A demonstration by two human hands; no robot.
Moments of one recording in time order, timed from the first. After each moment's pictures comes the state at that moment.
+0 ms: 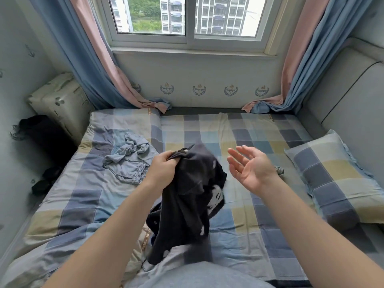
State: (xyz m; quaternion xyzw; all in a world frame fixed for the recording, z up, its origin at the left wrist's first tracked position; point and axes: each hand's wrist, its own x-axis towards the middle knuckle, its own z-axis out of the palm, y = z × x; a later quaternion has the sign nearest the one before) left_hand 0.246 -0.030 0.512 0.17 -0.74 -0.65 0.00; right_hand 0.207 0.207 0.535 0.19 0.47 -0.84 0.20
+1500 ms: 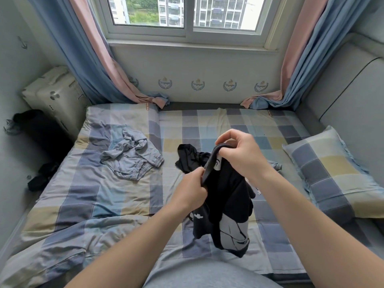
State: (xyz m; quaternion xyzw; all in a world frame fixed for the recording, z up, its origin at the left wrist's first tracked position) left_hand 0.265 0.030 0.468 0.03 -0.89 -0.45 -0.06; right_hand 0.218 0.174 0.569 -0.09 0.84 -0.53 0.03
